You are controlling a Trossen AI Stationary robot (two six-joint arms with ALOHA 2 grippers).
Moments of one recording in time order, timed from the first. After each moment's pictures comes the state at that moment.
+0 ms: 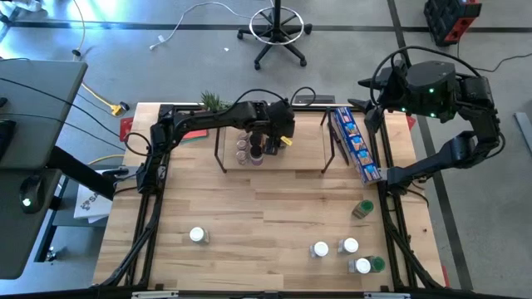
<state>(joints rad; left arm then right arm) 0.29 2.07 1.90 -0.83 -0.18 0.63 -0.13 1.30 2.13 -1.36 0.42 0.05</state>
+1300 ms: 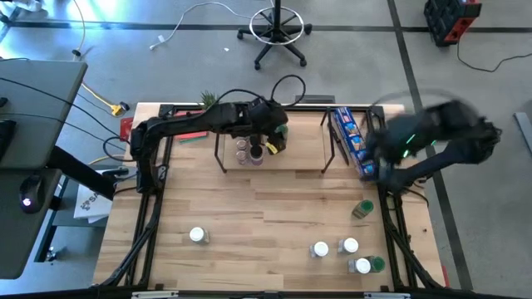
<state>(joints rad) 0.17 1.88 1.90 -0.85 -0.39 0.01 0.14 1.16 1.78 -1.53 -0.12 0.45</state>
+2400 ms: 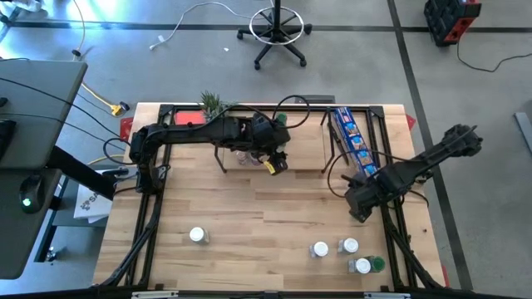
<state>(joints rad) 0.06 1.88 1.90 -0.91 -0.27 -0.19 0.49 1.17 0.89 -1.34 -0.07 1.23</state>
